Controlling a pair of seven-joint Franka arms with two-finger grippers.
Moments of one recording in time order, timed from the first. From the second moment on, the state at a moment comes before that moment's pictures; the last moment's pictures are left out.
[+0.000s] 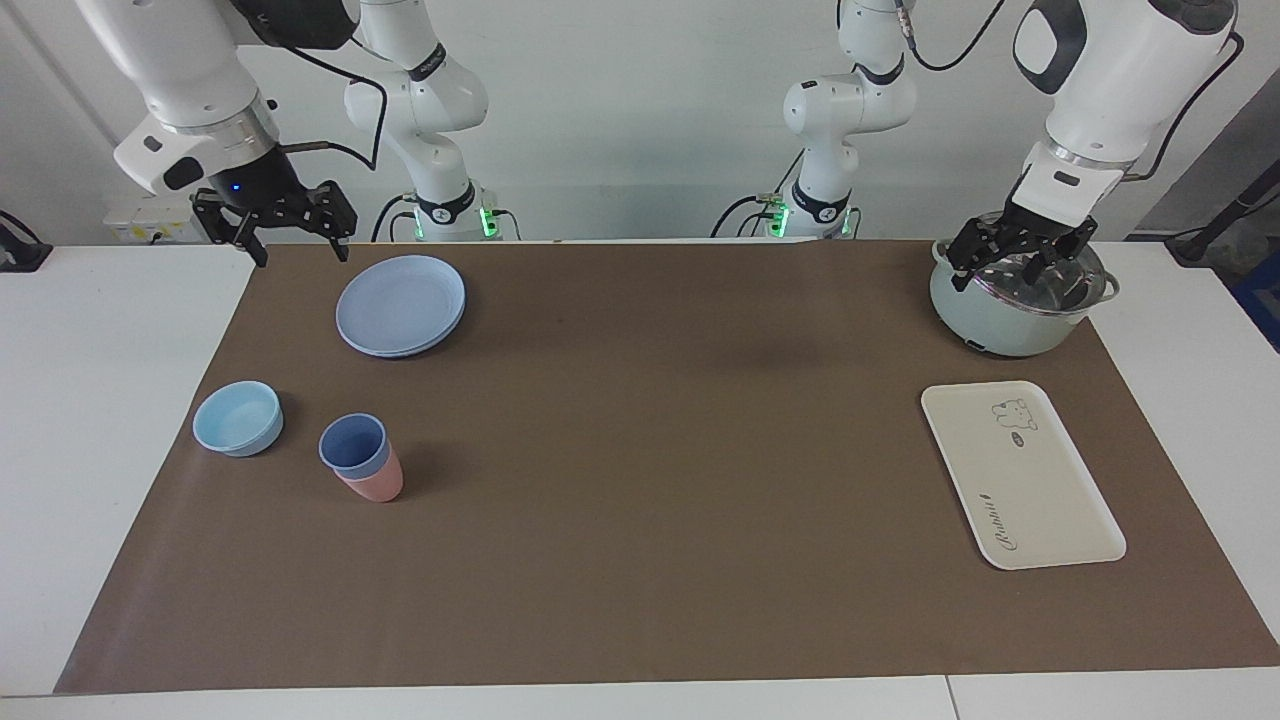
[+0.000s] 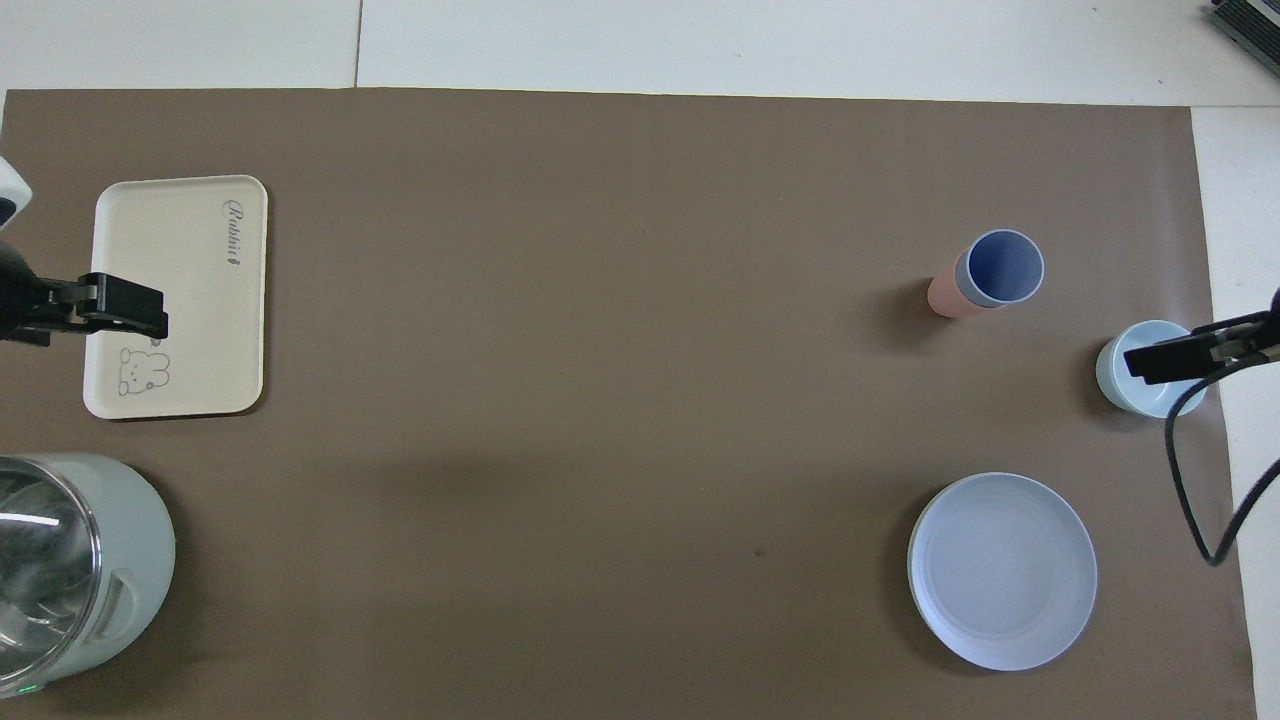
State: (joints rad) left arm 0.07 -0.04 -0.12 -1.66 0.02 1.64 -0.06; right arm 0.03 -0.12 -0.10 -1.80 0.00 1.76 -0.39
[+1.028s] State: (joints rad) left arm 0.07 -0.04 -0.13 -1.66 0.02 1.64 -0.06; right arm -0.17 0.18 -0.10 -2.08 0.96 2.30 -1.74
